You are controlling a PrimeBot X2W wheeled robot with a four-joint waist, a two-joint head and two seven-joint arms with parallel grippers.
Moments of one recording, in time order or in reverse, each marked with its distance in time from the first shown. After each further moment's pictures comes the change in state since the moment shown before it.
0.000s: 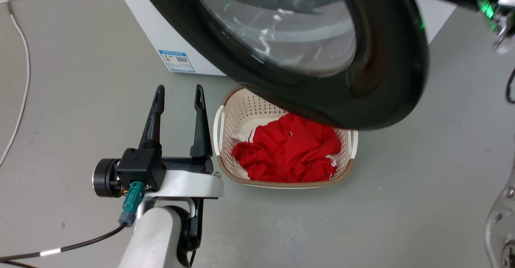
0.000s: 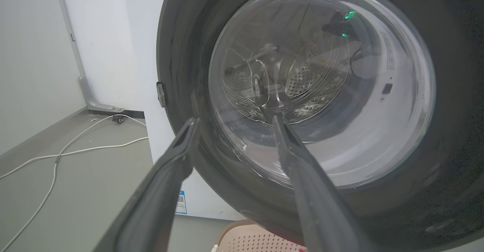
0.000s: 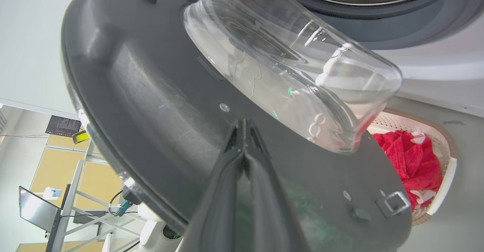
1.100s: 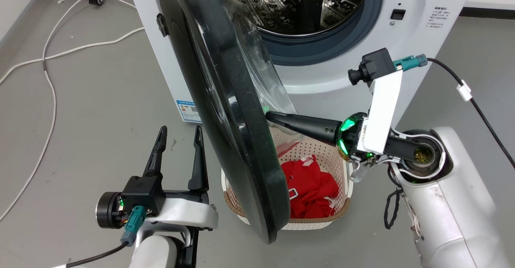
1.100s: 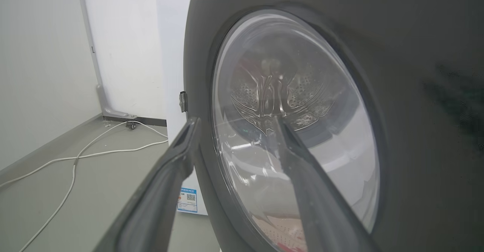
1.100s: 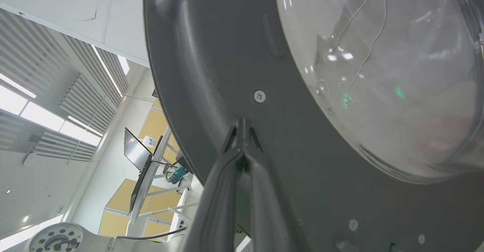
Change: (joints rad) left arm 0.123 0.000 0.034 0.064 0.003 -0.063 0.000; right arm 0.504 0.084 0.455 -0.186 0.480 0.000 -0.378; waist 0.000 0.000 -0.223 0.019
